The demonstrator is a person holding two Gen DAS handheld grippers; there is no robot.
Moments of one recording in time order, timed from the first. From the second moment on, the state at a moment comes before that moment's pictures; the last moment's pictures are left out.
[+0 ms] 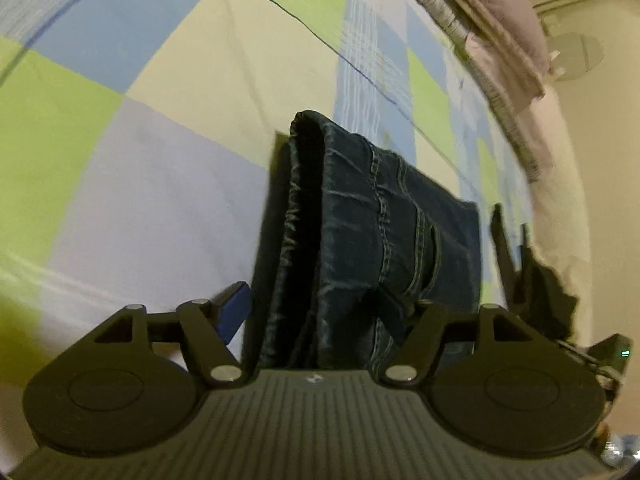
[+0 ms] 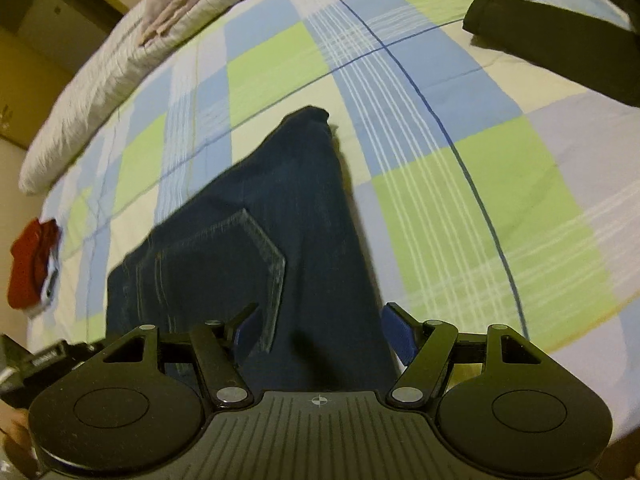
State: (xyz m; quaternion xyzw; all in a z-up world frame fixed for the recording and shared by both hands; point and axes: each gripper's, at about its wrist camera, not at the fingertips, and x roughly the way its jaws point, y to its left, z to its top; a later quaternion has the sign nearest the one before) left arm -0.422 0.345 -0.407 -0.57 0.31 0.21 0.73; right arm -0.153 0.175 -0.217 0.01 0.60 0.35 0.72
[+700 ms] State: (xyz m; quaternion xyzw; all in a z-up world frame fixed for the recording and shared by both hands) left arm -0.431 0.361 -0.432 -0.63 0.26 0.17 0.71; right arm -0.081 0.189 -0.284 0.11 0.64 0.44 0.62
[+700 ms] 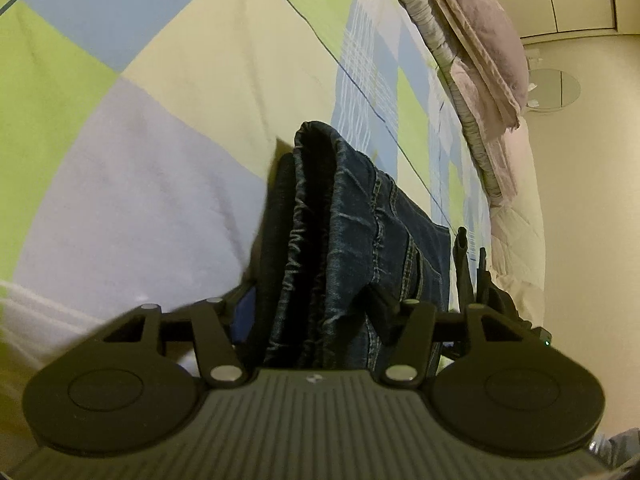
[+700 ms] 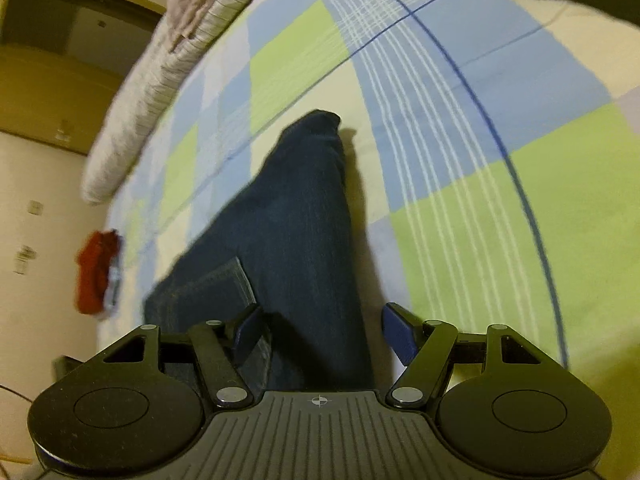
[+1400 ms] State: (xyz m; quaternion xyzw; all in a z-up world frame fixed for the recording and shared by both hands) left arm -0.458 0.375 -0.373 -0.60 0.24 0.17 0.74; right arm -0.137 0.234 -0.212 0.12 0.62 0.46 0.63
